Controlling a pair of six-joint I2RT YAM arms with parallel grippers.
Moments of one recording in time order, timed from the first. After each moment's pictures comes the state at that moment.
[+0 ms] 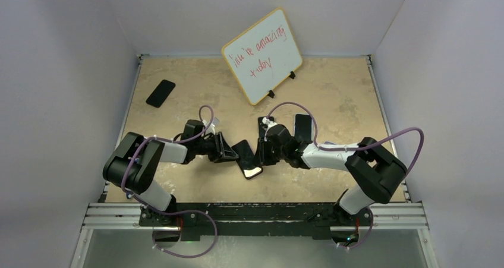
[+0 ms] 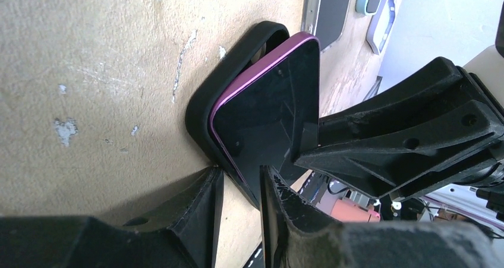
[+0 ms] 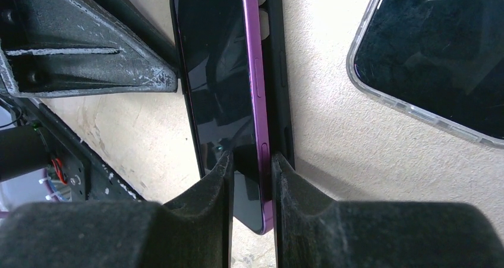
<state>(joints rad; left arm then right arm) -0.34 1.59 0.43 0.35 0.73 -0.81 0.85 1.56 0.66 0.10 -0.18 0.71</state>
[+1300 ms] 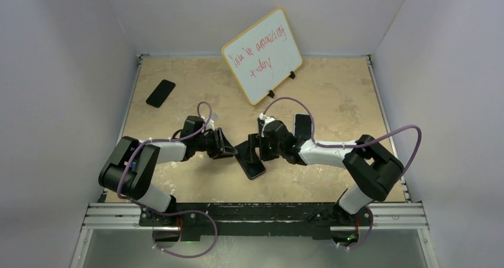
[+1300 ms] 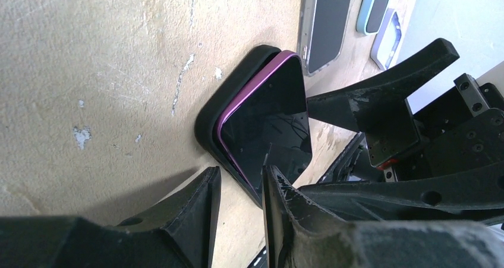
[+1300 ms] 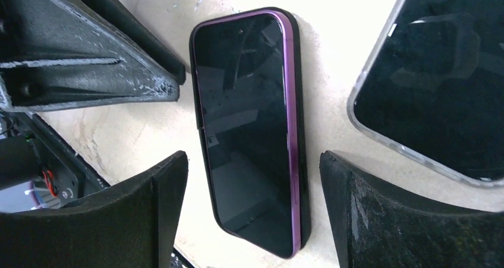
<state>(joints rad) -0.34 1.53 0.48 0.23 0.65 -0.78 0.83 1.58 0.73 0.06 -0.15 0.64</state>
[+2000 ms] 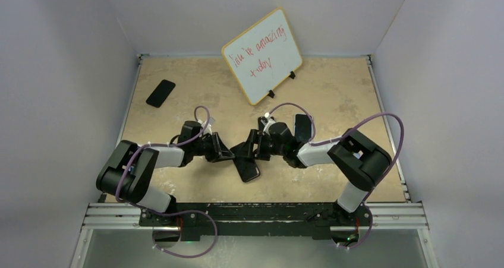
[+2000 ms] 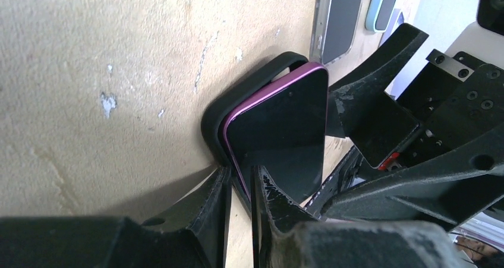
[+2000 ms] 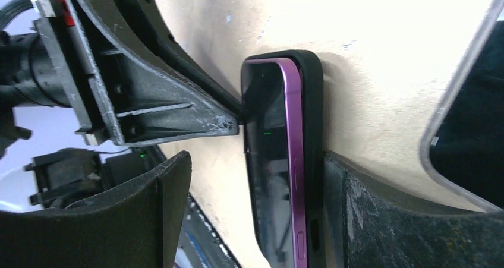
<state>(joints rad) -0.33 1.51 0.41 0.31 0.64 -0.81 0.80 1.69 0.65 0.46 -0.32 0.94</state>
